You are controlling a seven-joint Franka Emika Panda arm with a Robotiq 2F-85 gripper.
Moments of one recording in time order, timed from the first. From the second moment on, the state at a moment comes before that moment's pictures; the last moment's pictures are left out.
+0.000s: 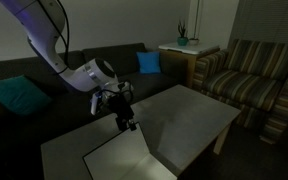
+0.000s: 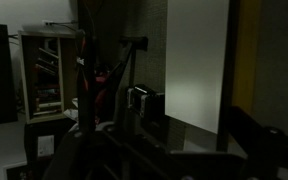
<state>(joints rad) 0.55 1.29 -0.35 -1.44 -0.46 2.00 0.87</state>
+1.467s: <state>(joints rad) 0.29 1.26 -0.26 -1.62 -0.42 2.29 0.87</state>
